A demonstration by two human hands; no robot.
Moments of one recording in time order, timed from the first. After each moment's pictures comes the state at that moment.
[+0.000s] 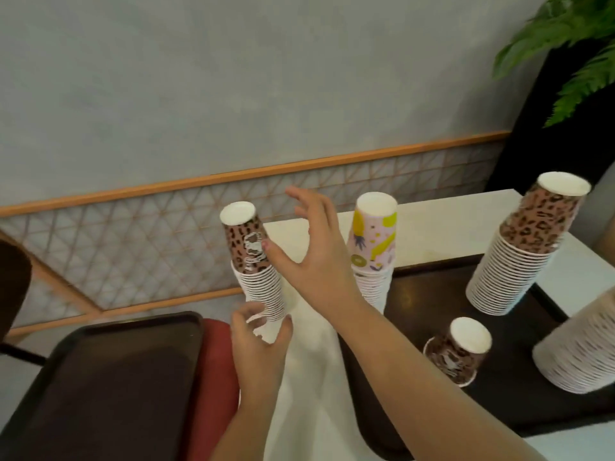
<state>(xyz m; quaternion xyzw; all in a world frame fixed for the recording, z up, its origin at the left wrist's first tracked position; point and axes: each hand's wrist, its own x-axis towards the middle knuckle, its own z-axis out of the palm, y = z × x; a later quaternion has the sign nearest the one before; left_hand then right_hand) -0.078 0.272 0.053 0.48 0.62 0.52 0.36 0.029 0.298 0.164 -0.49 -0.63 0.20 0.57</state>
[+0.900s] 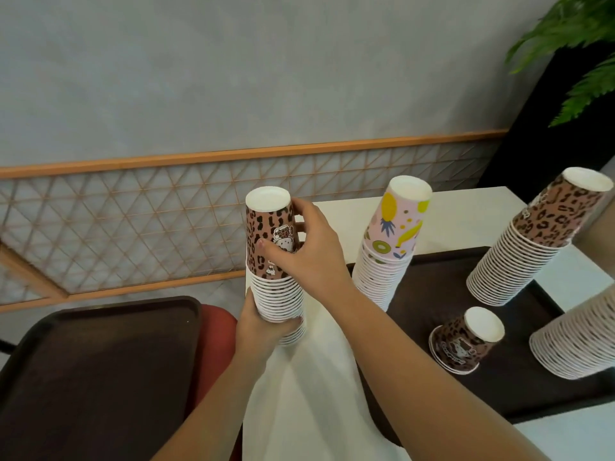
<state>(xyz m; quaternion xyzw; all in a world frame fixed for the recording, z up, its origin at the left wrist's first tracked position) -0.119 0.320 0.010 0.49 0.55 0.43 0.52 -0.011 0.325 0.133 -0.59 -0.59 0.25 0.49</state>
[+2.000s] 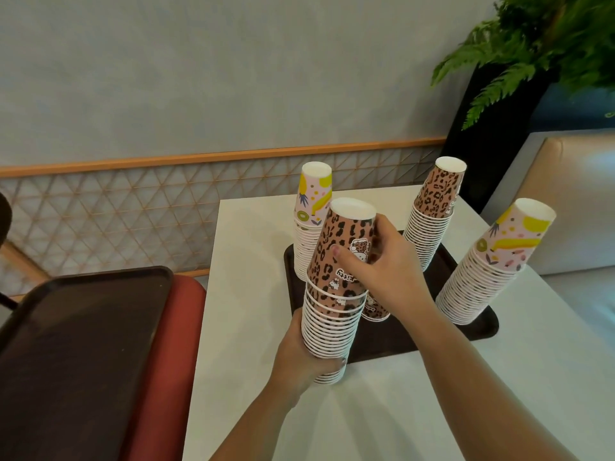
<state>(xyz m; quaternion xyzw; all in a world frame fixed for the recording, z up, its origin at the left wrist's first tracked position) -0.010 0.137 0.045 0.58 0.51 0.30 0.57 0.130 0.139 0.180 -0.63 -0.56 0.23 0.48</state>
